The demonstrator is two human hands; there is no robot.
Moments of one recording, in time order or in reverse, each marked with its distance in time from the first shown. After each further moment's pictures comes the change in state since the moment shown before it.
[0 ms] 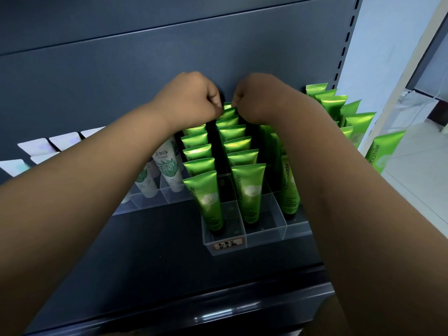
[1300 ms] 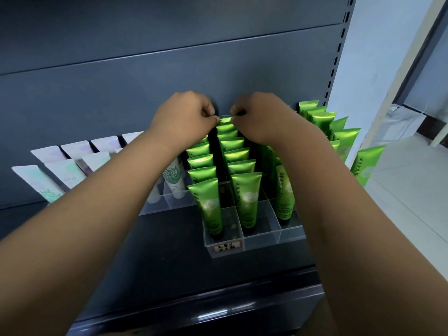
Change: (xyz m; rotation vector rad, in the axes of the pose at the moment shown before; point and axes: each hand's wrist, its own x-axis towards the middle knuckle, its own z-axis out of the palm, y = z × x) left_hand -0.025 0.003 -0.007 0.004 0.118 -0.130; right_hand -0.018 0.004 0.000 0.079 0.093 -0.054
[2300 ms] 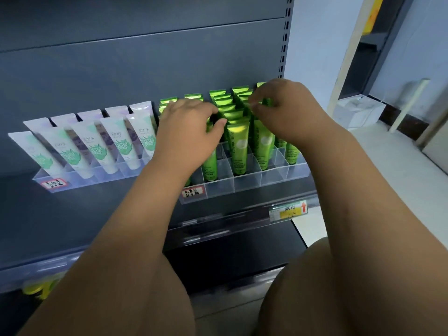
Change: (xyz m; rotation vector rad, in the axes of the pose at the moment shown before) left_hand -0.127 0.106 0.007 -0.050 0.246 0.122; right_hand -0.143 0.053 -0.073 0.023 0.236 -0.119
